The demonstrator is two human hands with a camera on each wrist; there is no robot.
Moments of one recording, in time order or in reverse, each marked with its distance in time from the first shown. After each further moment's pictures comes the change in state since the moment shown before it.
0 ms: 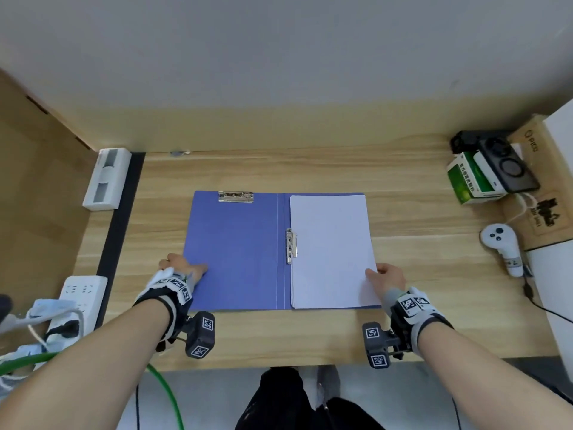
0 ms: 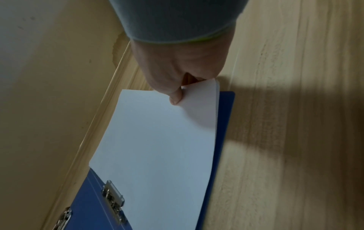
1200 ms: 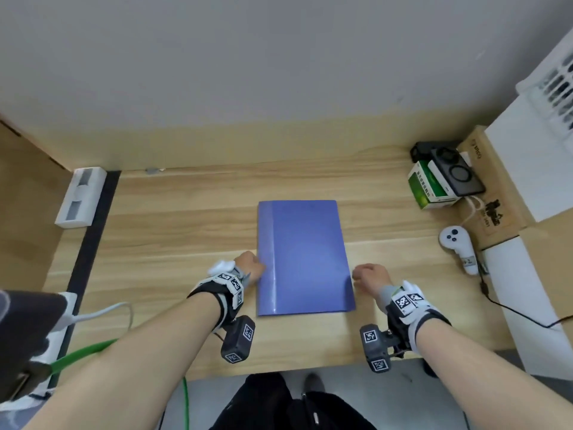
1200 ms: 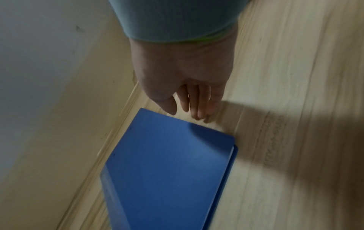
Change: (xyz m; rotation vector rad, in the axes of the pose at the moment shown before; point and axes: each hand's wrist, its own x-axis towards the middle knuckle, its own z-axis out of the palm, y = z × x) left_hand -0.107 0.128 0.085 -0.084 -0.294 0.471; right_hand 0.037 0.012 -0.053 0.135 -0.164 0.075
